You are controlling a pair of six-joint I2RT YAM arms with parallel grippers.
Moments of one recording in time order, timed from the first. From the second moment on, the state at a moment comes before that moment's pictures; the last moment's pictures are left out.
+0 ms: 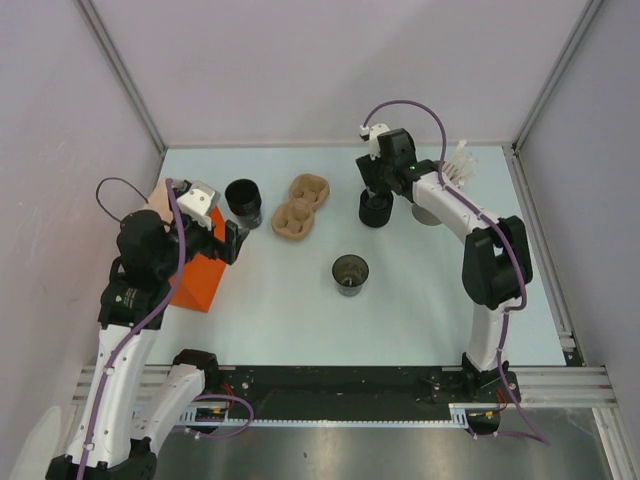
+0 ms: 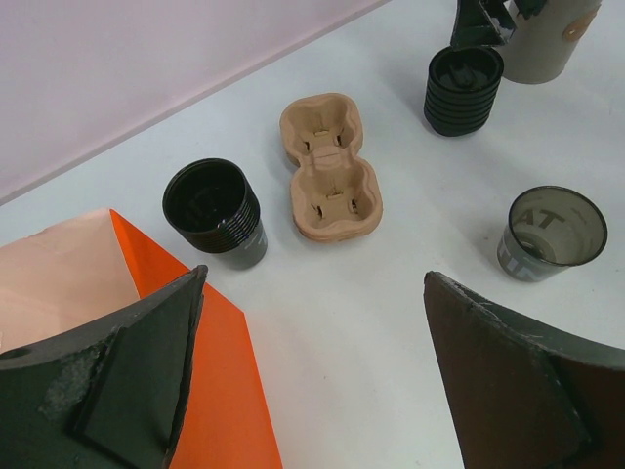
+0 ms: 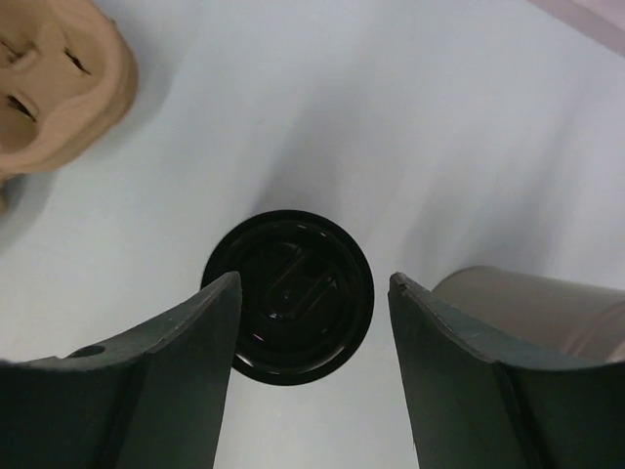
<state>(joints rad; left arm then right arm) -0.15 0.72 1.03 -0.56 0.34 0.22 0.43 1.92 1.64 -0.37 0.07 -0.11</state>
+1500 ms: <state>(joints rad) -0.14 0.72 1.03 -0.56 0.35 0.22 0.41 1.93 1.68 -0.49 0.03 -0.07</state>
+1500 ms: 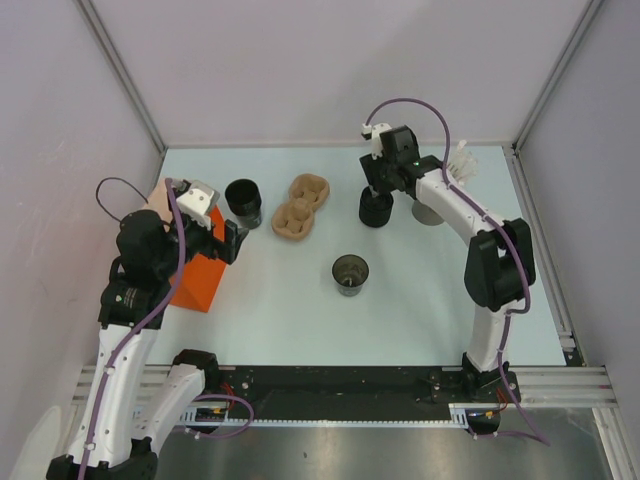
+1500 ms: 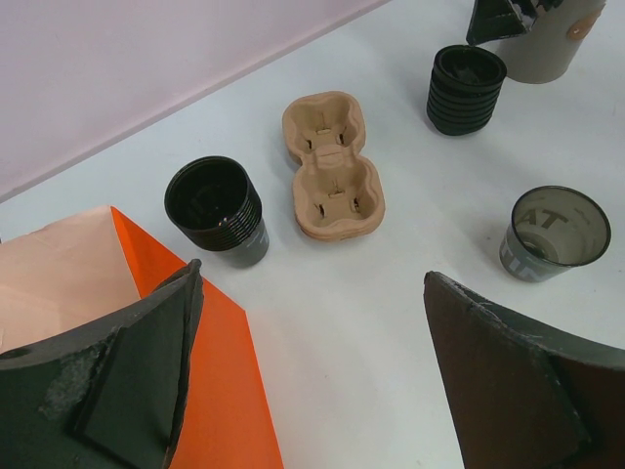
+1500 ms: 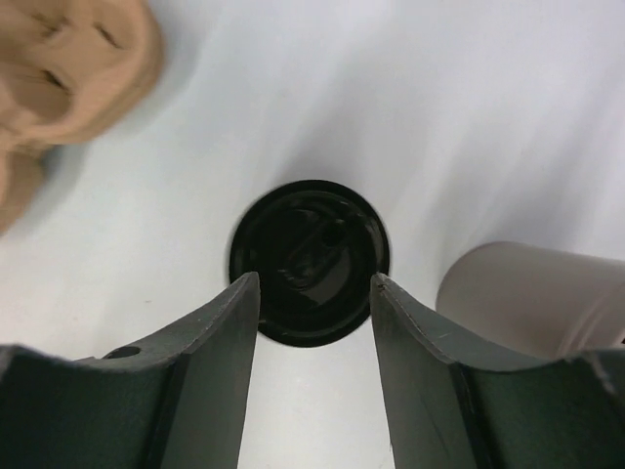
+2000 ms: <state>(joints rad) -0.13 0.72 1.03 -0.56 0.35 0.22 0.53 1.93 1.68 -0.49 0.05 -0.10</state>
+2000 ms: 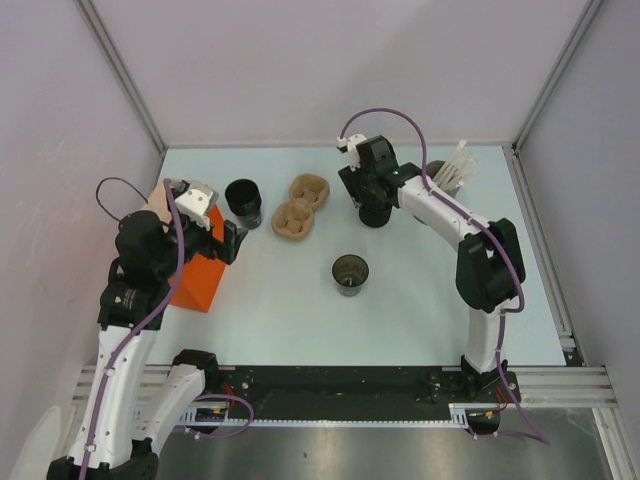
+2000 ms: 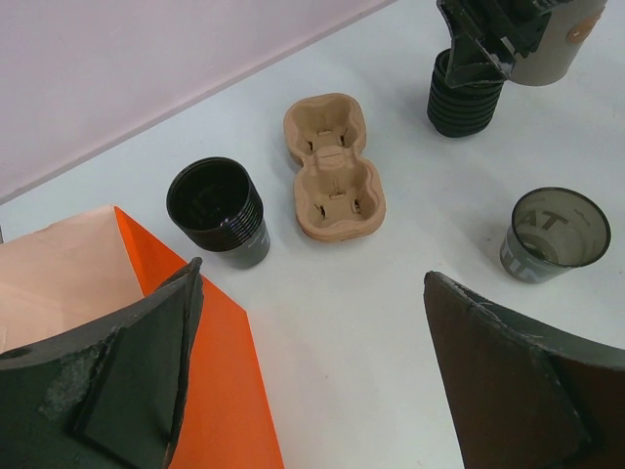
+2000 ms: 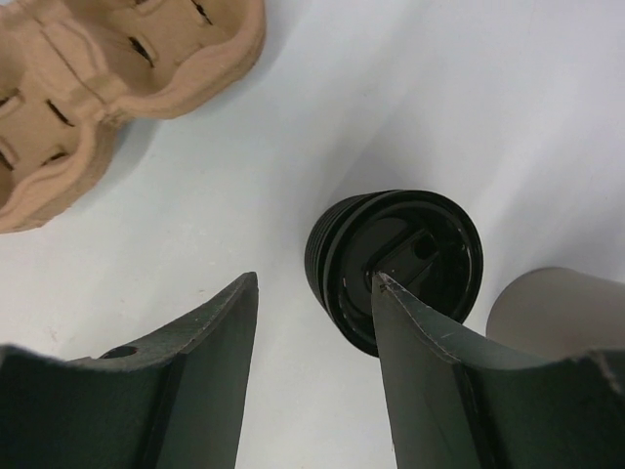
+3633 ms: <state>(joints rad) -0.13 0.72 1.03 -0.56 0.35 0.22 0.50 2.02 1.67 -0.50 0.03 -0.10</state>
